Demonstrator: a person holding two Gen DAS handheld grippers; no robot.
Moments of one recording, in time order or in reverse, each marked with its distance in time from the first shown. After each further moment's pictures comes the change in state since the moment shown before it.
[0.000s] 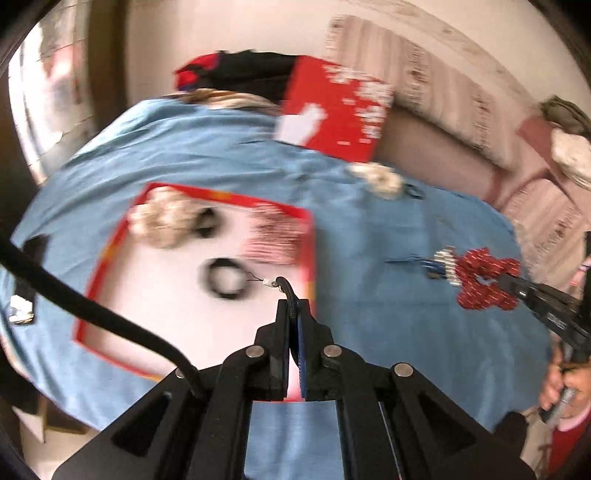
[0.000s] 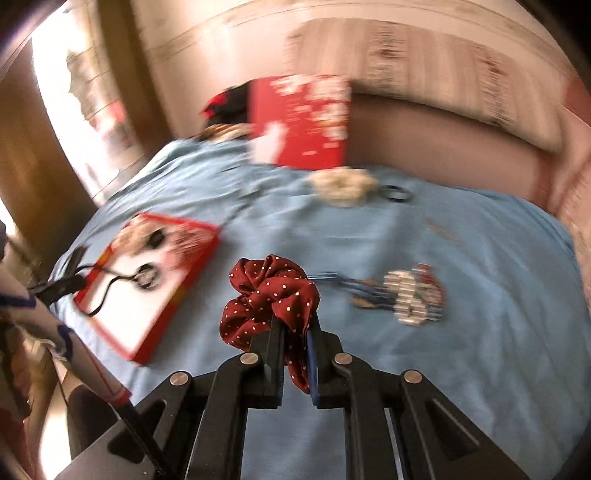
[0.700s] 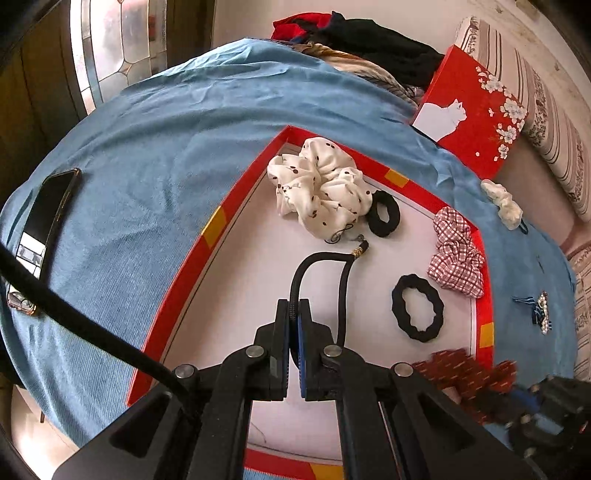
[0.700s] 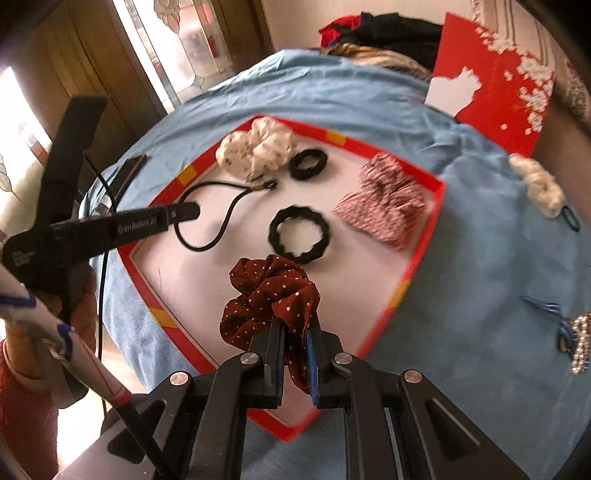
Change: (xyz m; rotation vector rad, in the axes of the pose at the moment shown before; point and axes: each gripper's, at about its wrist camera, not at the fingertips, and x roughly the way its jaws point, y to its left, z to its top) left arm 0.092 0.154 0.008 -0.208 0.084 0.120; right arm 0.150 0.213 -0.005 -0.212 0.241 0.184
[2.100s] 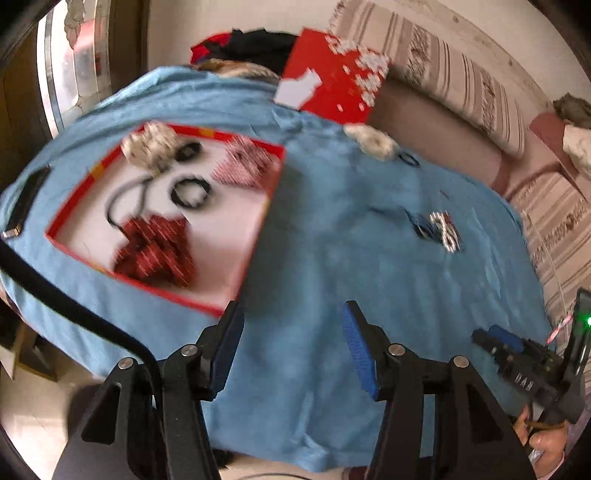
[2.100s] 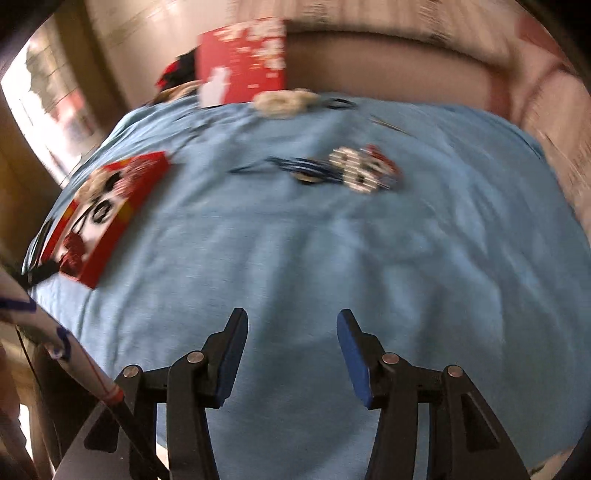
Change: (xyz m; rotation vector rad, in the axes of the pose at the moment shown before) left arm -0.098 -0.196 -0.151 0.124 -0.040 -0.107; right arm -0.154 -0.210 -0.208 0.426 -0.136 -0.271
